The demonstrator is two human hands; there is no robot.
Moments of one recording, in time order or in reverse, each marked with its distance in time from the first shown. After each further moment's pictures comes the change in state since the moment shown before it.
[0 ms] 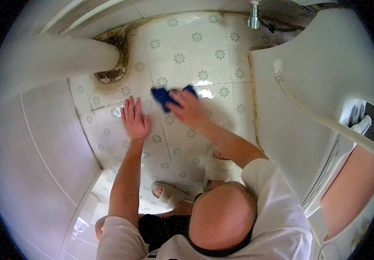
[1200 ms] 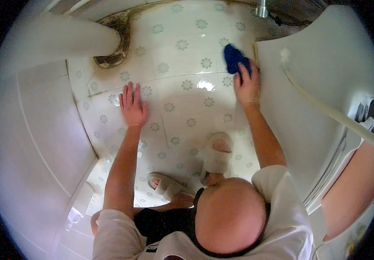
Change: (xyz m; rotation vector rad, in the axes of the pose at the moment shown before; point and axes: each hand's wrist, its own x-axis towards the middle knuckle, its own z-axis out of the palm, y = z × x) left_hand -0.002 -0.005 0.003 -0.013 0.010 0.009; right_hand -0.045 0.096 -0.131 -0.362 0.180 0.555
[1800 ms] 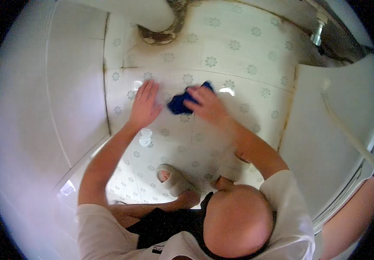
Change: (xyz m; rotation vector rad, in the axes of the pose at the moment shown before) left_hand -0.047 -0.068 -0.074 -0.044 -0.250 0.091; right_hand -0.061 -0.198 0.096 0.463 -0.257 -0.879
